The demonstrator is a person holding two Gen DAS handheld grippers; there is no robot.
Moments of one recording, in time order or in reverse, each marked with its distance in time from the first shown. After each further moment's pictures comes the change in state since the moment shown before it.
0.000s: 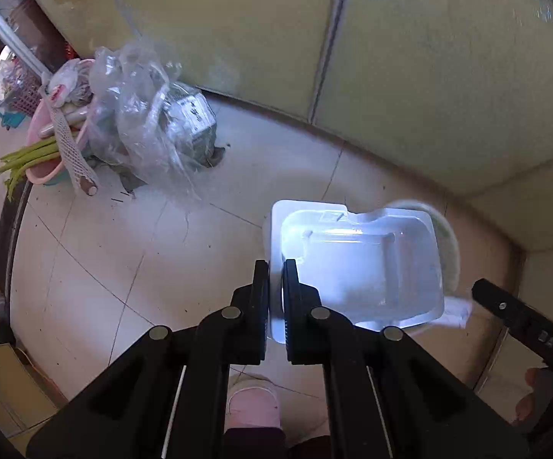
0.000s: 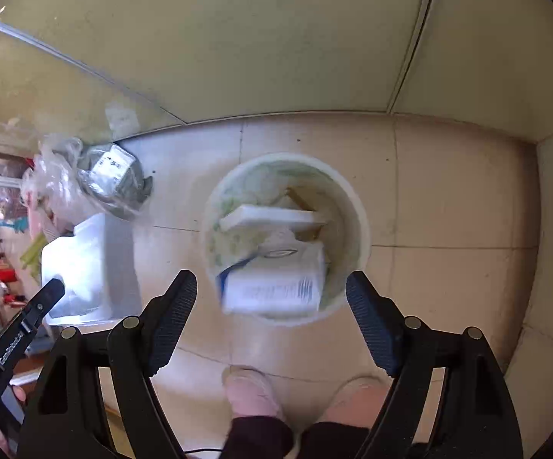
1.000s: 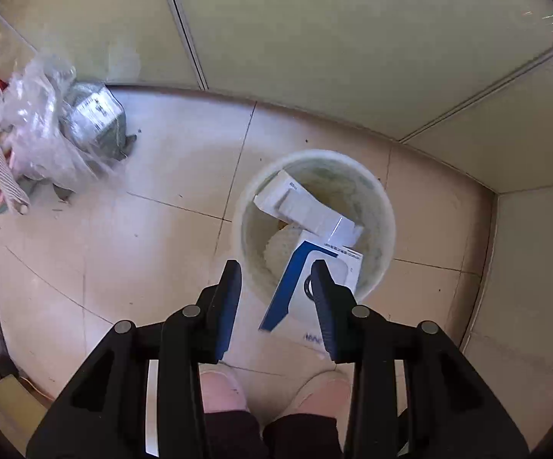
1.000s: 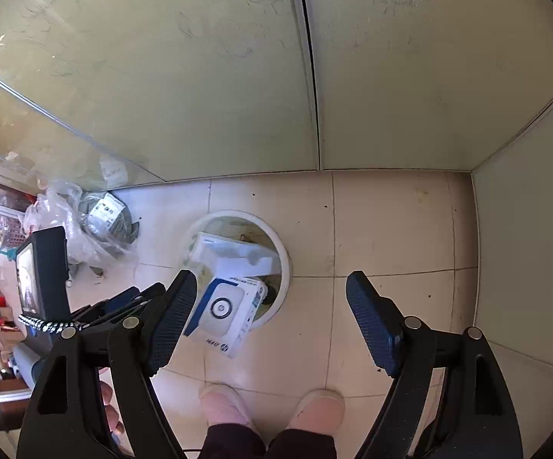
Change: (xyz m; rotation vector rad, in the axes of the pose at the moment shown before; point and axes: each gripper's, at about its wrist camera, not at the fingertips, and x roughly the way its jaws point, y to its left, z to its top) left arm 0.012 -0.113 -0.010 0.171 0.108 -0.097; right arm -0.085 -0.035 0.005 0.044 -0.193 -0.045
